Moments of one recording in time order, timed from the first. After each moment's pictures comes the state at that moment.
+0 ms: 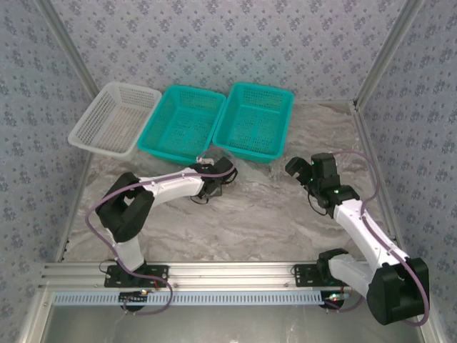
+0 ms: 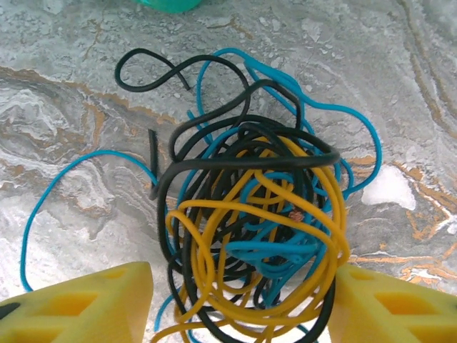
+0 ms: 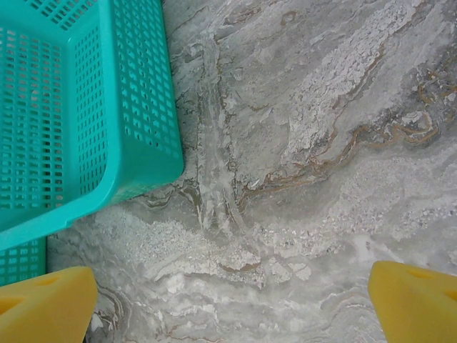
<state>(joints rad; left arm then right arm) -0.83 1.79 1.14 -0.66 -0.45 -0.86 0.24 1.01 0.66 -0.38 0.05 0.84</state>
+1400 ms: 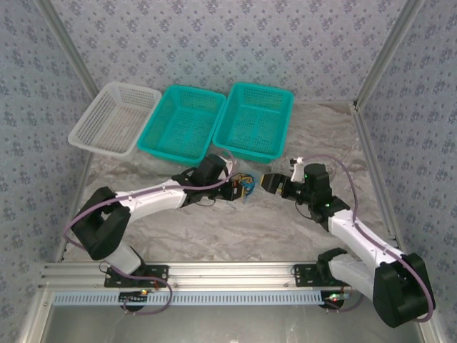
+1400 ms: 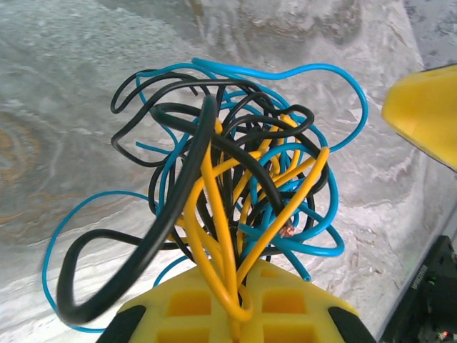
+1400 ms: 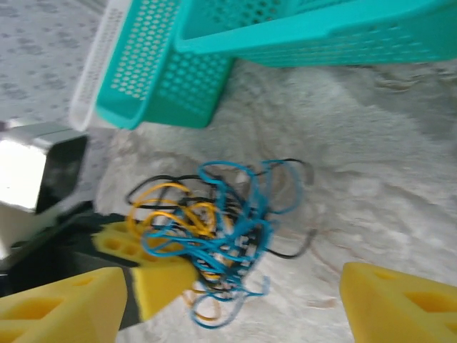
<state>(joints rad) -0.83 1.57 0.92 -0.08 0.31 -0.60 0.35 1.00 0.46 0.06 -0.50 0.68</state>
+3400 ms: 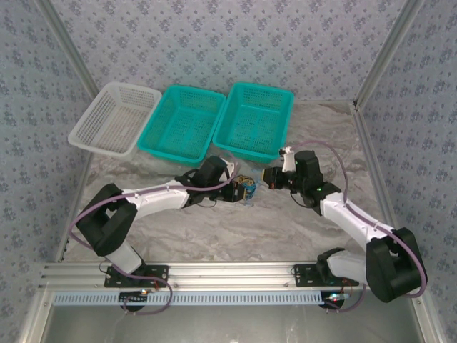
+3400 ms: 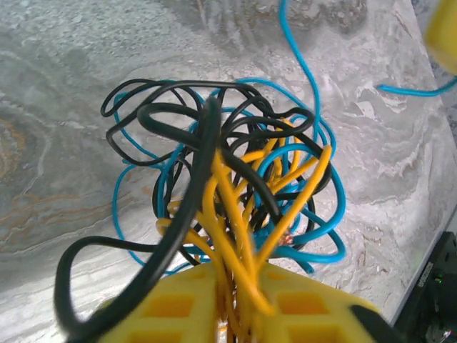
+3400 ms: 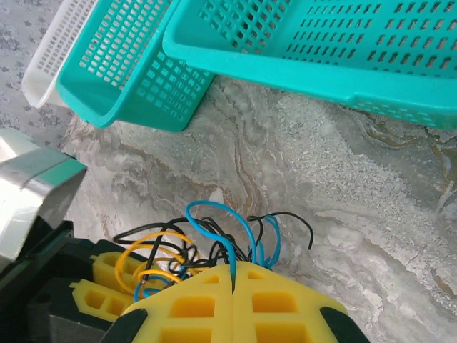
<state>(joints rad) -0.82 1.61 0.90 -0.04 0.32 -0.61 0.38 1.18 0.62 -0.01 -0.42 0.48</state>
